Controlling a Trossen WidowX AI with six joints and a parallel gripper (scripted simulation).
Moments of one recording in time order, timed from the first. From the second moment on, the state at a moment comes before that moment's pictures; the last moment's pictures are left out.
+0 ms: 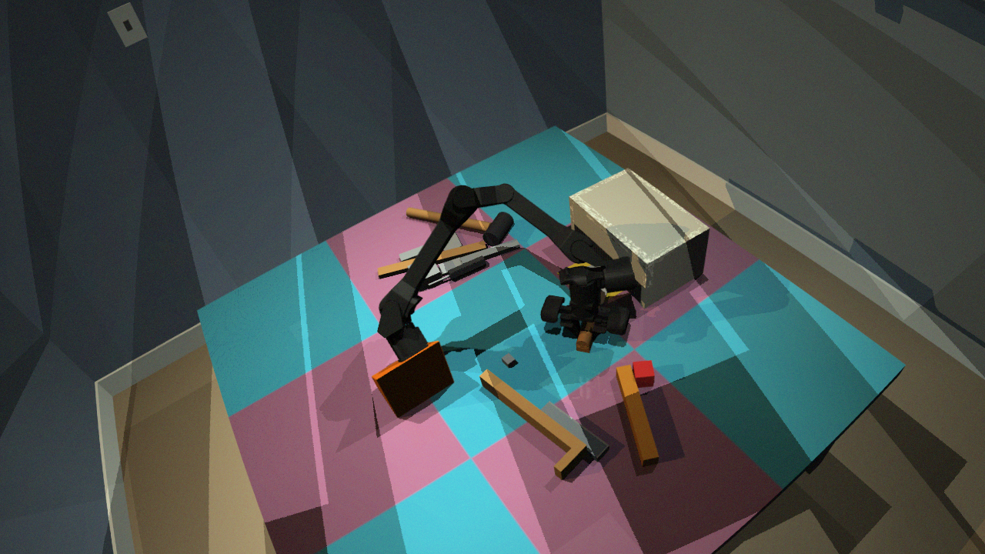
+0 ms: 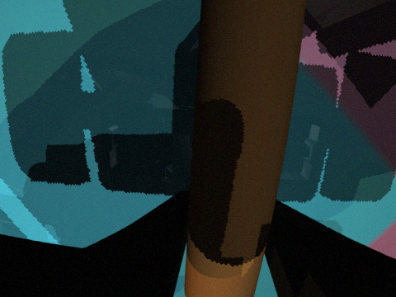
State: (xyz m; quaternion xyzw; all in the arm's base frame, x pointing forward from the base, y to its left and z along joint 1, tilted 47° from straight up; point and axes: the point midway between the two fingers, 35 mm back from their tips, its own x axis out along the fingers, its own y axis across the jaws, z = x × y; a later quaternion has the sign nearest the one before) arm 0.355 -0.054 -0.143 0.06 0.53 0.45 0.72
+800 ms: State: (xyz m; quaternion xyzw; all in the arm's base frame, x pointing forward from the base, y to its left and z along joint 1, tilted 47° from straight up) arm 0.343 -0.044 -0.134 0.06 0.53 0.45 0.72
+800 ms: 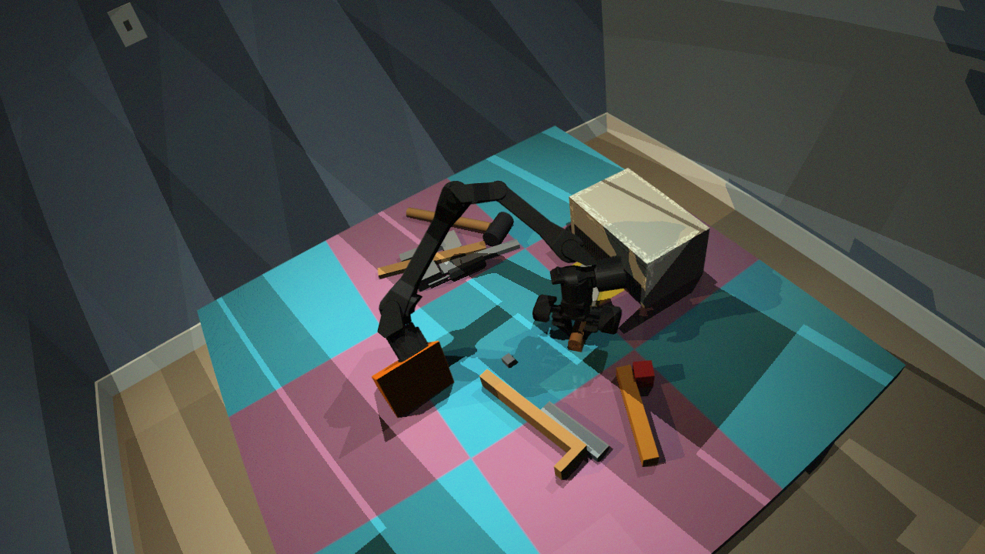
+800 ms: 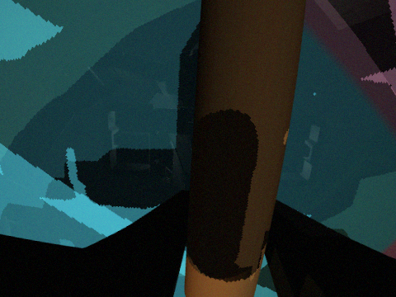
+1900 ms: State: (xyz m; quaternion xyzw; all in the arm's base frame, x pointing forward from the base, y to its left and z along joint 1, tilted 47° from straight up) arm 0.287 -0.073 -0.165 0.06 0.53 0.45 0.72
